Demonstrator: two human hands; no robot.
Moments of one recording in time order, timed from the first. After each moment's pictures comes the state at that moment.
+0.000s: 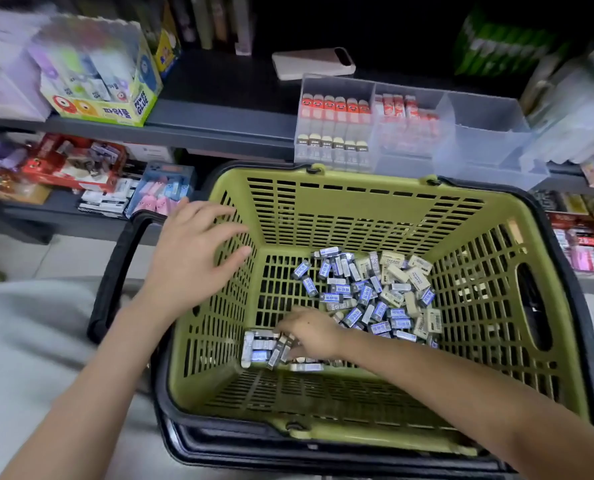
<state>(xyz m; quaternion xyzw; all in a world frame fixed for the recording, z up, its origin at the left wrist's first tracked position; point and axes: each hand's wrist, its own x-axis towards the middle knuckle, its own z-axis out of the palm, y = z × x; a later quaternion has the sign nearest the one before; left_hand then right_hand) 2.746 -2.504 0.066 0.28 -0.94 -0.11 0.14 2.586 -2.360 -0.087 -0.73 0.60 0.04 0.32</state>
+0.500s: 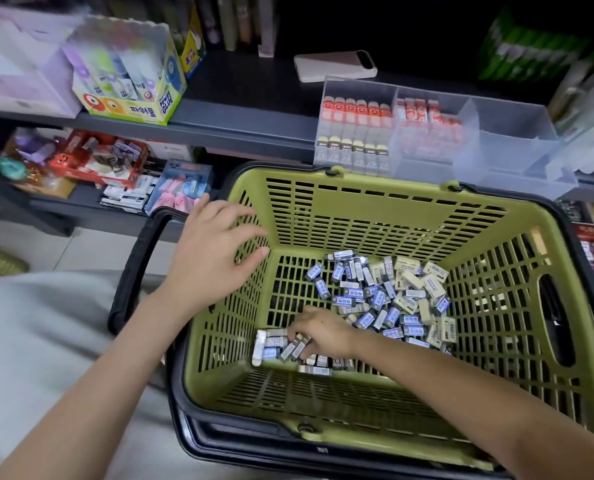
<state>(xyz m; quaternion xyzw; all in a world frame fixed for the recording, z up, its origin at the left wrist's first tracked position) 2.744 -2.503 0.062 0.28 -0.94 -0.10 0.18 2.576 -2.362 -0.100 -0.74 0.58 0.02 0.34</state>
